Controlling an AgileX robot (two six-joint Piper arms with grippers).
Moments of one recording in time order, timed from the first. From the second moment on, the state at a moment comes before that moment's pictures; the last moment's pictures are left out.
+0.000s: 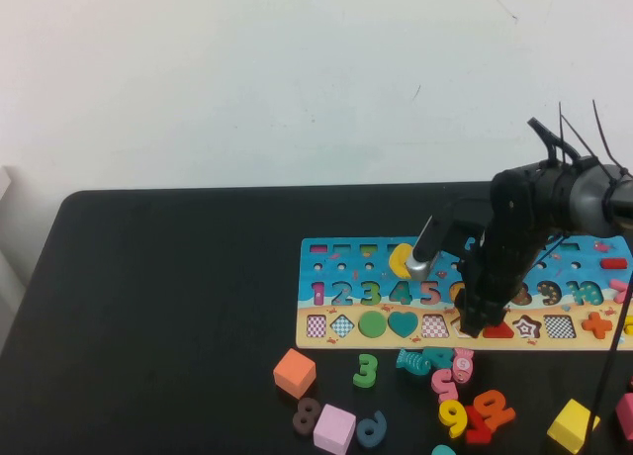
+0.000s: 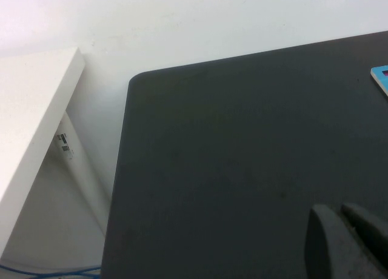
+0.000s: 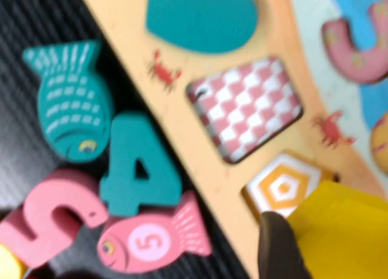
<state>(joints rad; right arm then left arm) 0.35 2.30 -1.58 0.05 0.75 -0.75 -0.01 -0.01 0.02 -0.09 0.35 0.15</state>
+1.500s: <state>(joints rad) 0.37 2.34 -1.58 0.03 0.73 -0.76 -0.01 -0.01 0.02 -0.09 0.35 0.15</state>
